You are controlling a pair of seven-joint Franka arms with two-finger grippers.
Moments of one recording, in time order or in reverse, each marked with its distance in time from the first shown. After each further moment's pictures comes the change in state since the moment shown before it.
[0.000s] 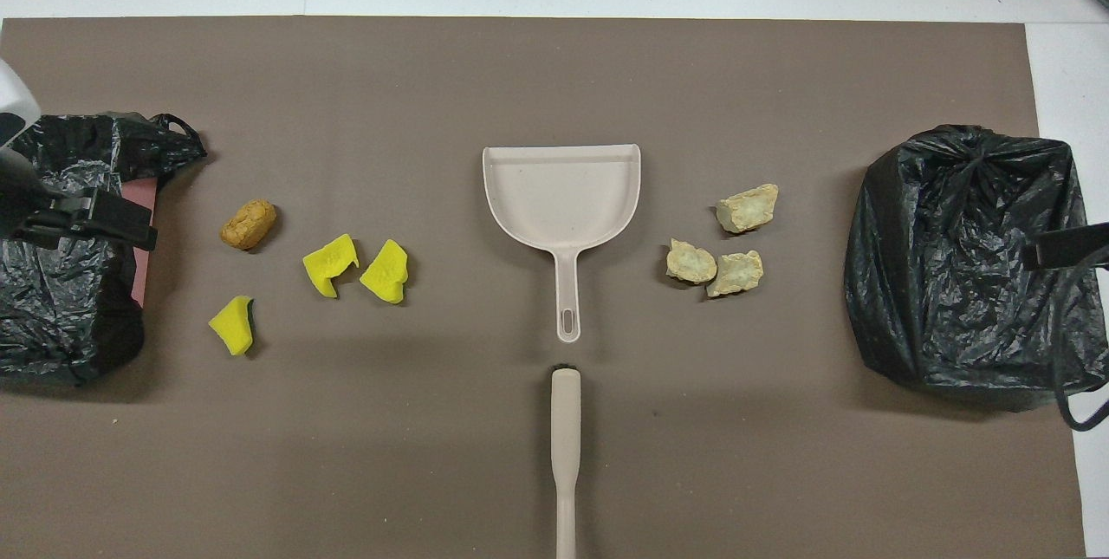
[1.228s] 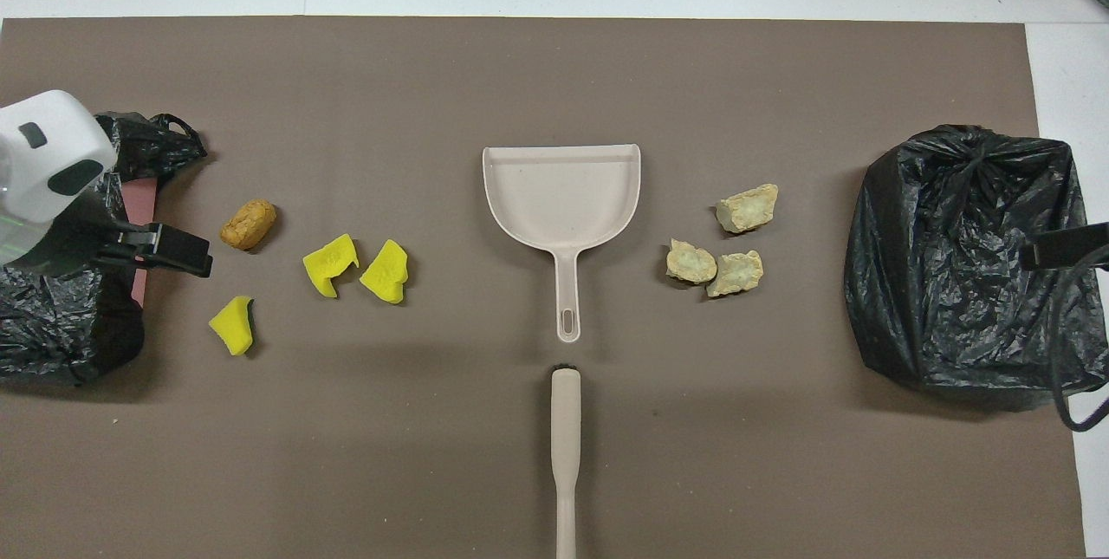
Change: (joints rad) left arm -0.046 -0.076 -0.020 -0.178 -0.037 0.095 0.000; right arm 0.000 0.000 0.001 0.000 0.001 0.000 0.000
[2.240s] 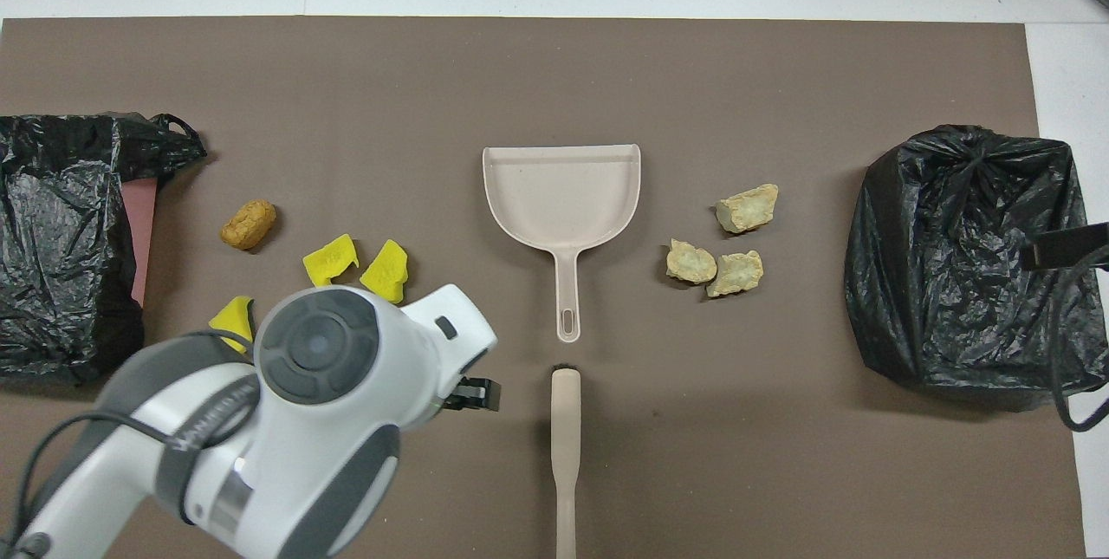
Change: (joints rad) left arm -0.548 -0.086 -0.008 -0.400 -0.054 0.322 -0.490; right arm 0.000 0.000 0.000 0.000 0.000 0.000 0.000
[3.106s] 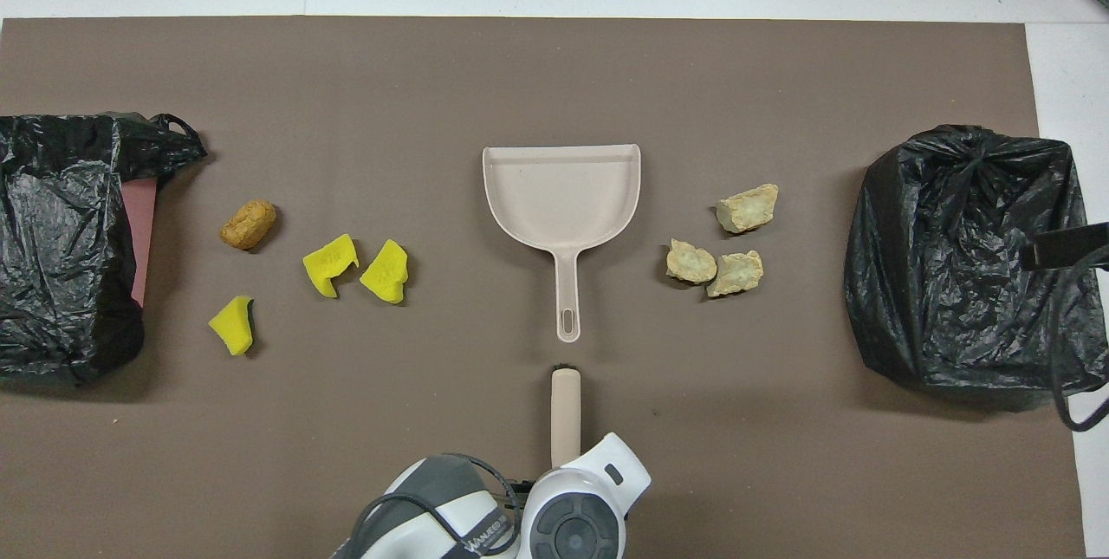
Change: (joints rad) left arm -0.394 0.168 -0.002 -0.161 -0.031 0.367 -0.337; right arm 0.000 0.000 0.000 0.000 0.000 0.000 0.000
